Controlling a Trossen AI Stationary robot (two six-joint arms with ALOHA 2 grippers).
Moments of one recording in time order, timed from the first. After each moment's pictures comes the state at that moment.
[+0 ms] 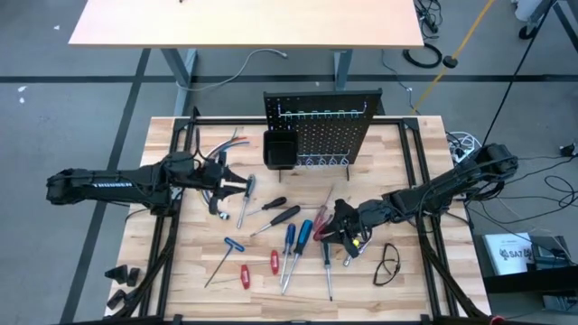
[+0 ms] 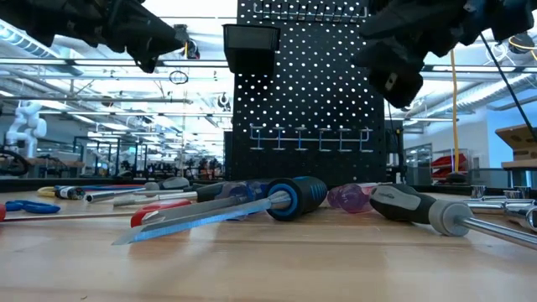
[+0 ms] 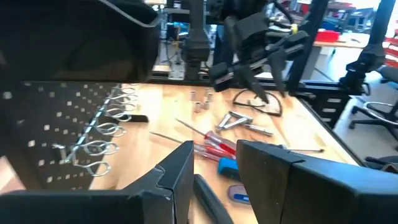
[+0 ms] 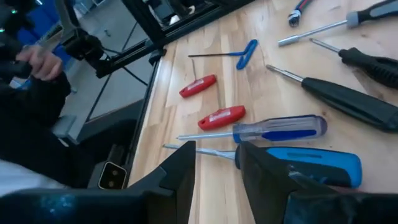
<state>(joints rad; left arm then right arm) 0.15 0.68 0.41 0.10 0.25 -0.02 0.34 1.34 0.61 0.34 0.03 0.61</state>
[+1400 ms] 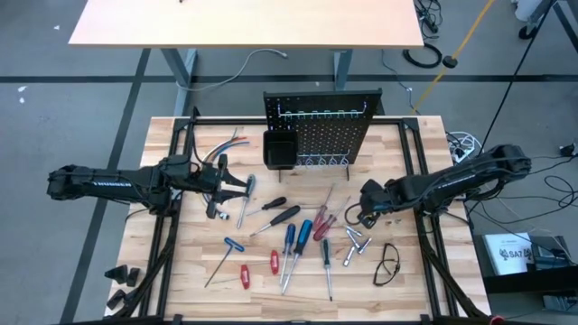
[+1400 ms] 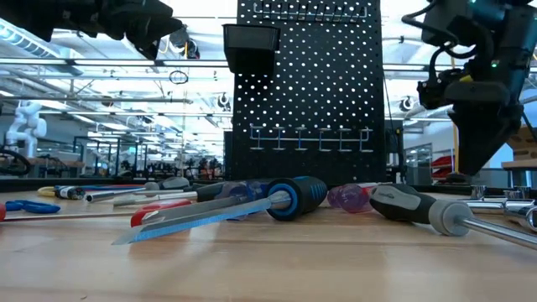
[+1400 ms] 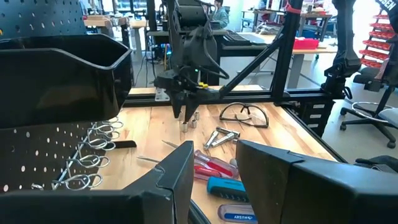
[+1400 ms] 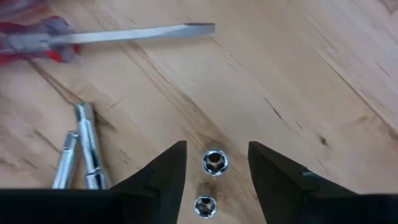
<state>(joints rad) 0.08 0.69 0.41 0.18 0.23 0.03 0.19 1.18 0.61 -0.78 0.18 0.99</state>
